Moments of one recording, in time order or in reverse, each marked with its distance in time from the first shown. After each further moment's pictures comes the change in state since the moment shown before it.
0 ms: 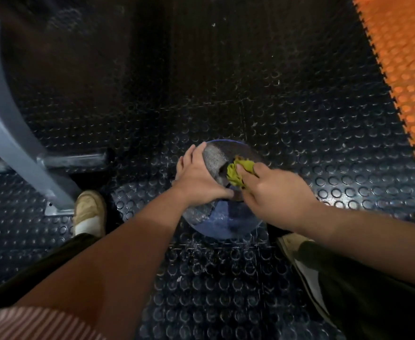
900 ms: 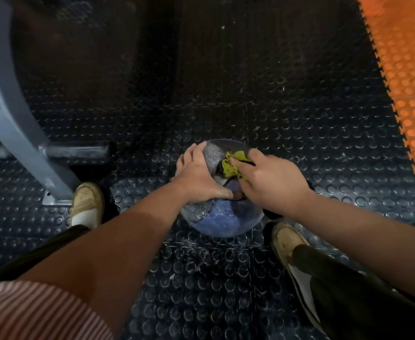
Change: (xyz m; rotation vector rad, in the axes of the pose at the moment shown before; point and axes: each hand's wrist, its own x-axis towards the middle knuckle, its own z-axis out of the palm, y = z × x) left_hand 0.002 -0.002 -0.002 0.030 -0.018 0.001; right_hand 0.021 0.010 -0.005 -0.014 0.106 -0.074
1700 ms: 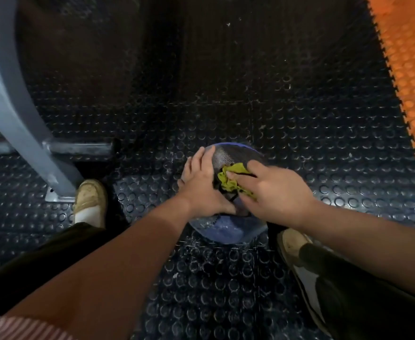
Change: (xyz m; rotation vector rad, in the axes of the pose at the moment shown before) left_hand -0.019 -0.010 0.009 -0.023 -0.030 0.095; right_hand -0.008 -0.013 0.002 0.114 -0.040 -0.103
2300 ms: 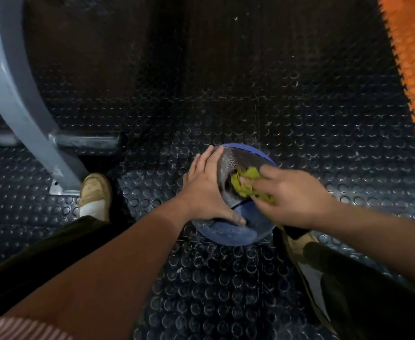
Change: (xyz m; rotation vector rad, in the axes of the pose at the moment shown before) left_hand -0.011 -0.017 -0.001 0.080 -0.048 0.079; right_hand -0.011 0.003 -0.004 0.103 -0.008 -0.055
